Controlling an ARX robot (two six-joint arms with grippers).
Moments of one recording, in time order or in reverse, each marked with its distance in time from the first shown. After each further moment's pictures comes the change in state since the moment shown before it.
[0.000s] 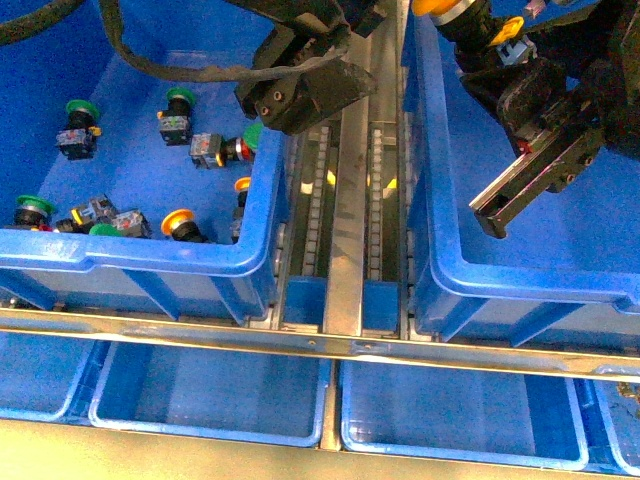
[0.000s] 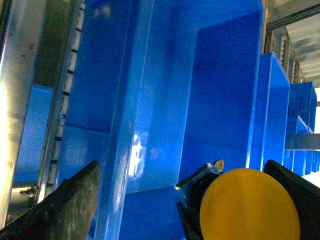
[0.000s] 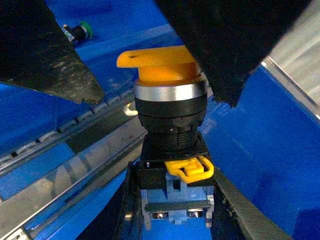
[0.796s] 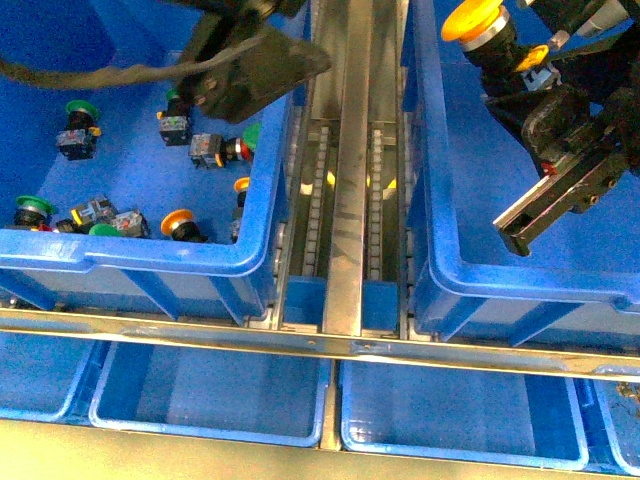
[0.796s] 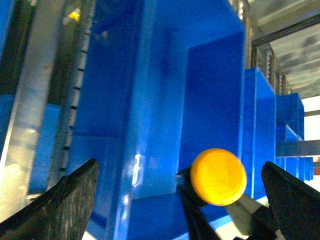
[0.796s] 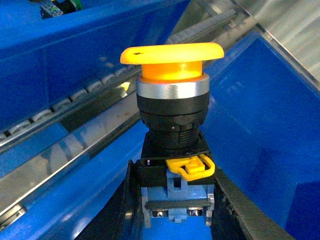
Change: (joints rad) left arm 0.064 -0.121 -0.153 0.105 0.000 0.041; right arm -0.025 -0.012 -0.029 -0.022 0.007 0.014
